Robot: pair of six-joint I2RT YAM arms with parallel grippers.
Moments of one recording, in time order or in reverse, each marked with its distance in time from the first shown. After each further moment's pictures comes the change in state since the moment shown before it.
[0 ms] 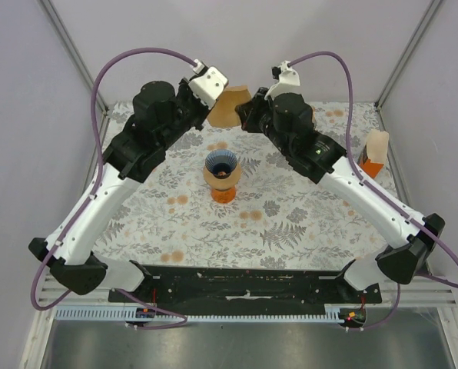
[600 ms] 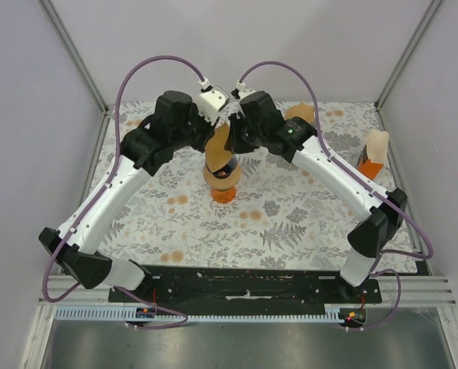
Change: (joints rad) left arm 0.068 0.068 -0.063 -0.285 0.136 -0.261; right arm -0.042 0.256 0.244 -0.536 -0.339 -0.072
